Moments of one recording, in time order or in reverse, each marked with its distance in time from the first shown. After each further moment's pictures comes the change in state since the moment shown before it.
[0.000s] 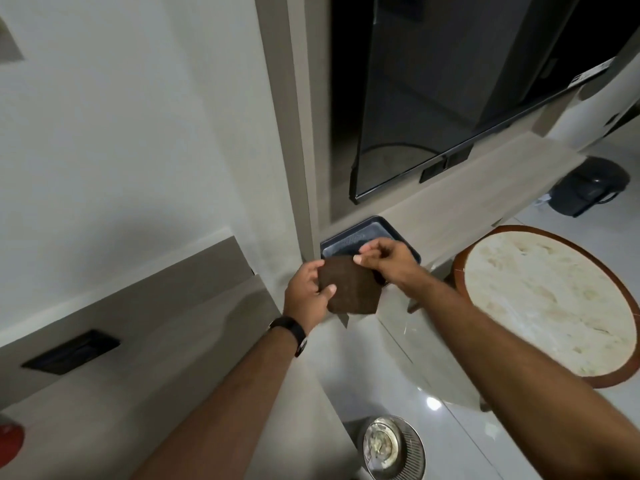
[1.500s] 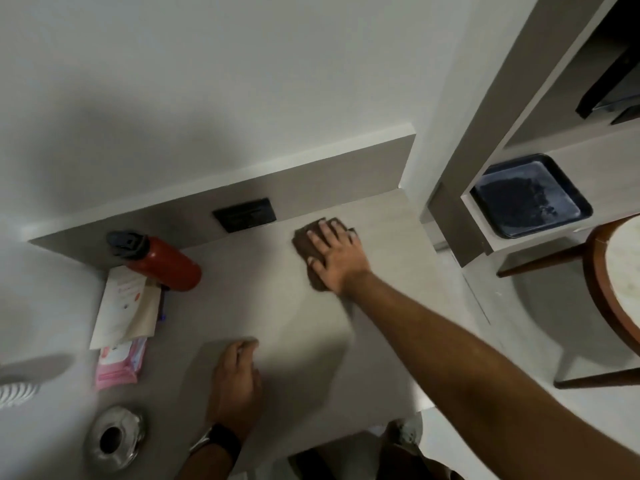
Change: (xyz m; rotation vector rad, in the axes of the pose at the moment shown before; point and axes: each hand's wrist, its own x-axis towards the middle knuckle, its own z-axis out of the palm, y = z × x) left_hand -0.313 -0.240 -0.332 0.854 0.286 -0.208; right_hand -0.104 0.023 0.428 -1.199 -0.294 -0.524
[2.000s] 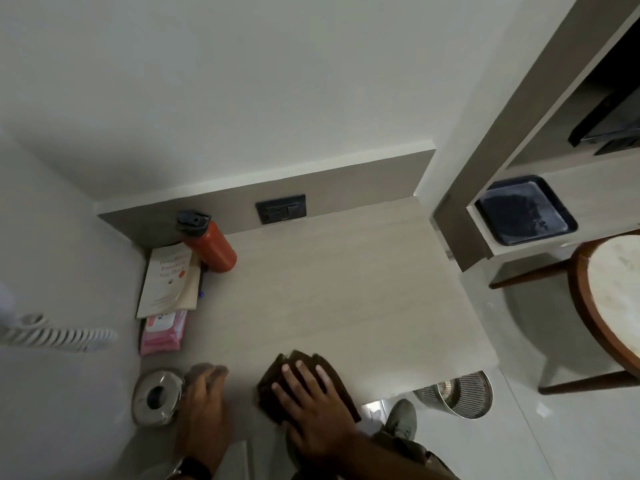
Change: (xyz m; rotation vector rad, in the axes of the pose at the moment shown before) left_hand -0.086 -0.123 -0.033 0.138 0.053 0.003; right_hand -0.250 -0.161 0.133 0.010 -0.157 -0.366
